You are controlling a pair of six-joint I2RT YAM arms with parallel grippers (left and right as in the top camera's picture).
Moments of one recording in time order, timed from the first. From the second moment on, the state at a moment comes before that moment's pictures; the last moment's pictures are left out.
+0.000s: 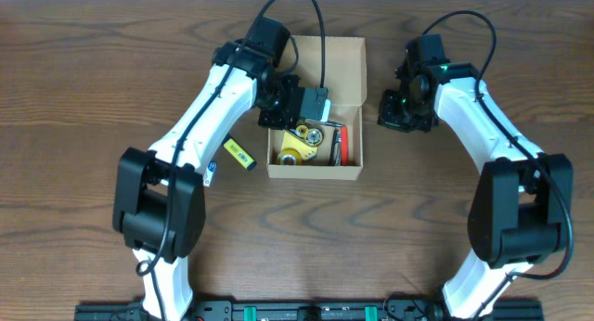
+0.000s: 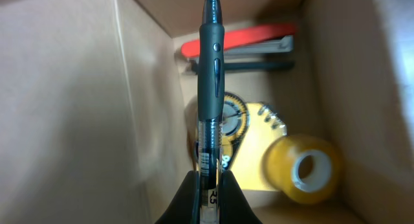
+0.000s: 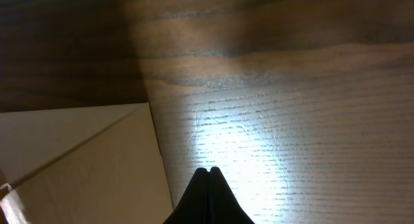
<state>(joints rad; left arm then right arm) -0.41 2.02 1.69 -0.98 0.44 1.38 0.13 1.91 1.40 -0.85 -0.18 0.35</state>
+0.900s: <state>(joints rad) -0.41 2.09 1.69 -0.91 0.38 1.29 0.13 1.91 1.40 -0.86 -0.21 0.34</state>
